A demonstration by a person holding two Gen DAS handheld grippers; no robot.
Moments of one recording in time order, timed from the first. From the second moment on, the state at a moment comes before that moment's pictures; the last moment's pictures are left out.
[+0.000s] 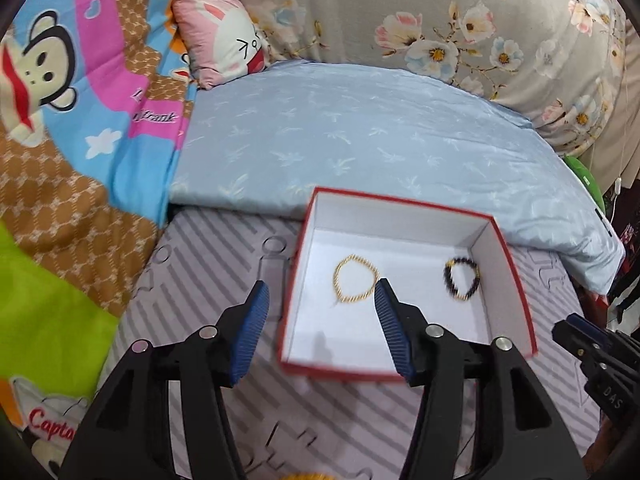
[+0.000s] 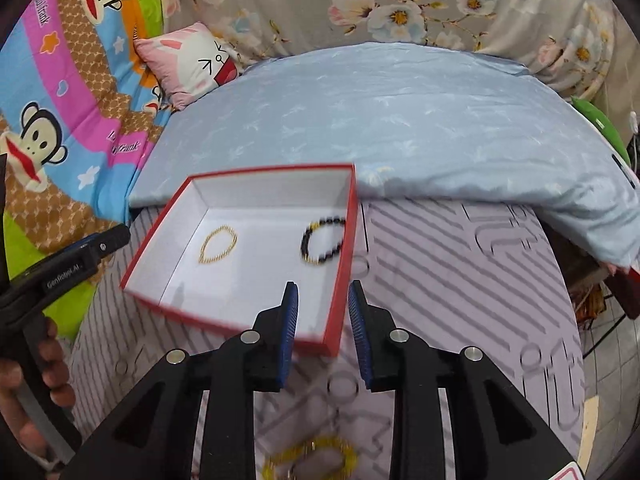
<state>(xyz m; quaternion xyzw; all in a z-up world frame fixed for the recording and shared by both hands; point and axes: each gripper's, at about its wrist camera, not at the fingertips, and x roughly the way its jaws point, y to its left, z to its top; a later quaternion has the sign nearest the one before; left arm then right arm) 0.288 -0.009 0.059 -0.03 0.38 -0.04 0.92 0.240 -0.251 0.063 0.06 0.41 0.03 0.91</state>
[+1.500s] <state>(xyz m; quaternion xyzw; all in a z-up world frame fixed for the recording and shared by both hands) 0.148 0.008 -0.027 -0.04 0.45 -0.03 0.89 0.062 -0.225 -0.011 0.08 0.49 0.03 0.87</state>
